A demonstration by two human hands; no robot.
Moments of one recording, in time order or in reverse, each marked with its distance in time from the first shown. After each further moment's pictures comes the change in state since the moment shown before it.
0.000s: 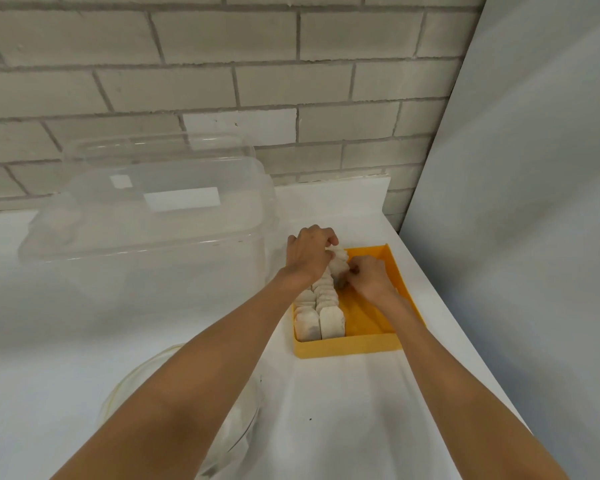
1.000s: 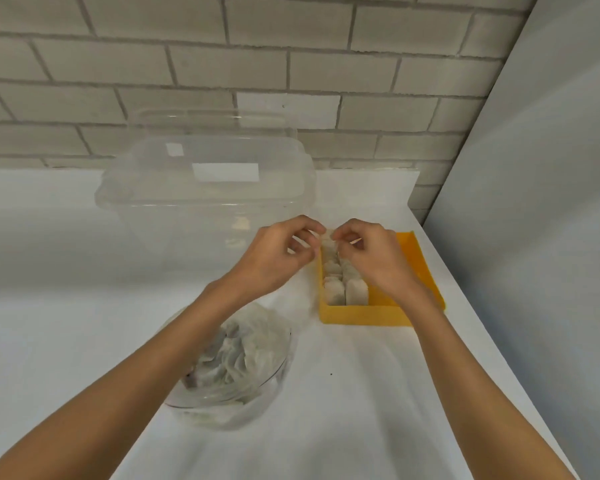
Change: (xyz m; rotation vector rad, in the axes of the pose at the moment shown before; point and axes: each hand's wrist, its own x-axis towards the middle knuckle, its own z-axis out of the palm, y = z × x) left_hand -0.143 -0.019 -0.119 -0.452 0.013 0.018; right_hand -0.095 -0.086 -0.027 0.204 0.060 -0.365
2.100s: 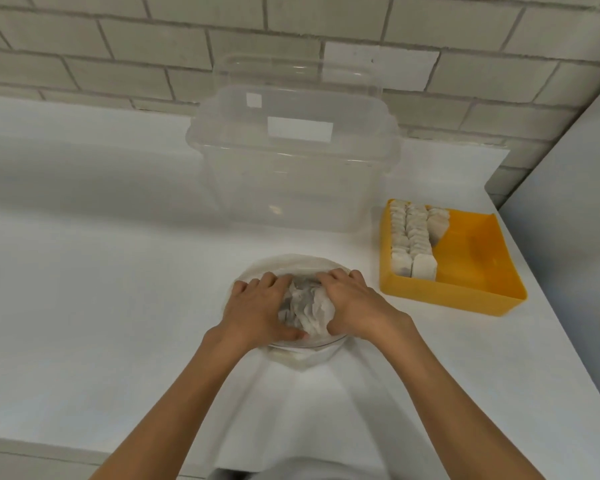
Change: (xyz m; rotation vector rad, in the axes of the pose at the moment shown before) left_hand -0.134 -0.092 -0.009 0.711 -0.264 -0.418; right_hand -0.072 -0.048 0.111 -0.616 -0.765 -0.023
